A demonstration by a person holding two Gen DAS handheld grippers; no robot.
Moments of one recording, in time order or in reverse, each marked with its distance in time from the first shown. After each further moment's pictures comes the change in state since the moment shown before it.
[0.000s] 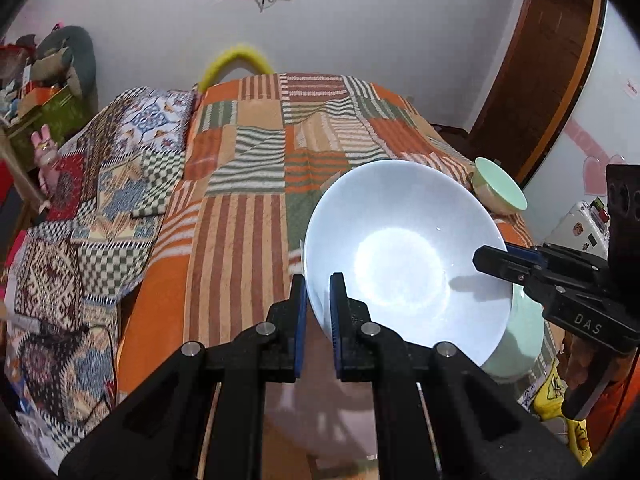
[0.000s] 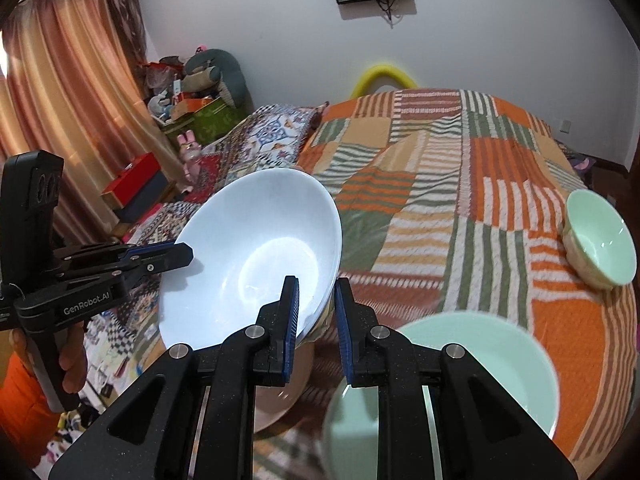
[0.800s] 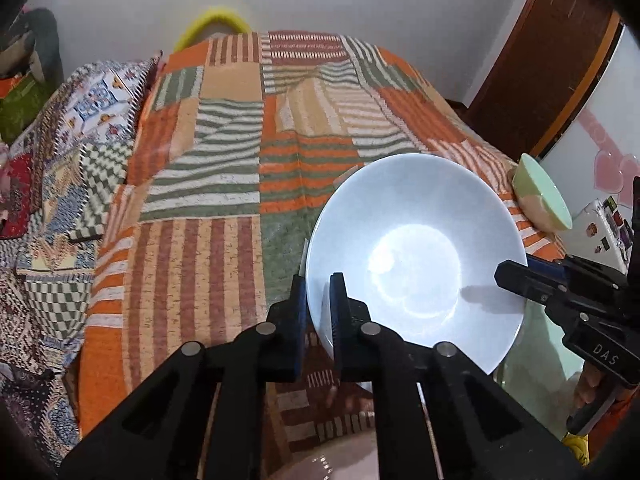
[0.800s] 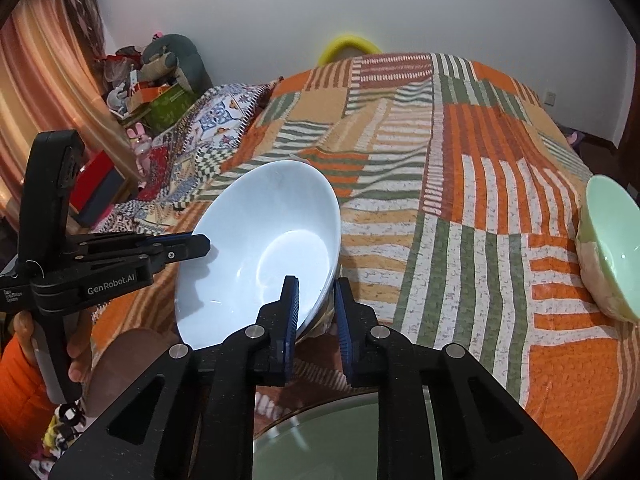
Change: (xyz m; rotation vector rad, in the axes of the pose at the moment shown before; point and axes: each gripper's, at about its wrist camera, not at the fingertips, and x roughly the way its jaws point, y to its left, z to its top) left arm 0.141 0.007 0.068 0.019 0.119 -0.049; right arm 0.063 -0.064 0.032 0.055 0.064 -0.083
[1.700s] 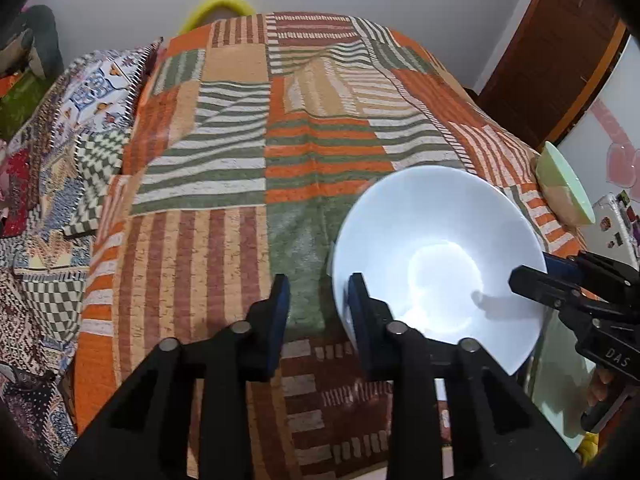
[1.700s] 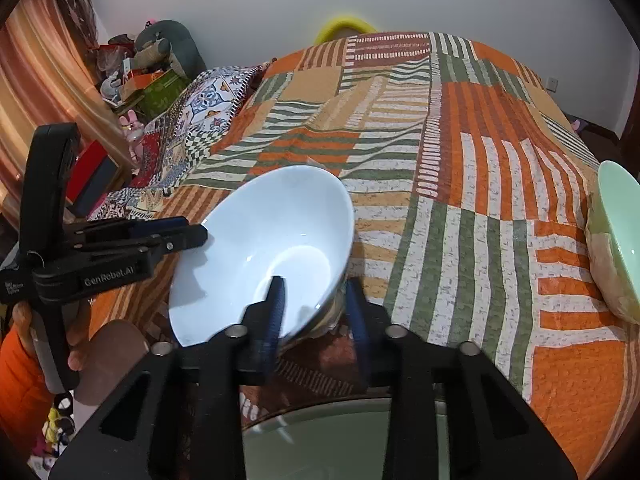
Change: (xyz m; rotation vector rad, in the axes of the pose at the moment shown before) left arm 0.039 0.008 0.002 -0.006 0.073 0.015; right arm 0.021 -0.016 -0.003 0.008 0.078 -0.009
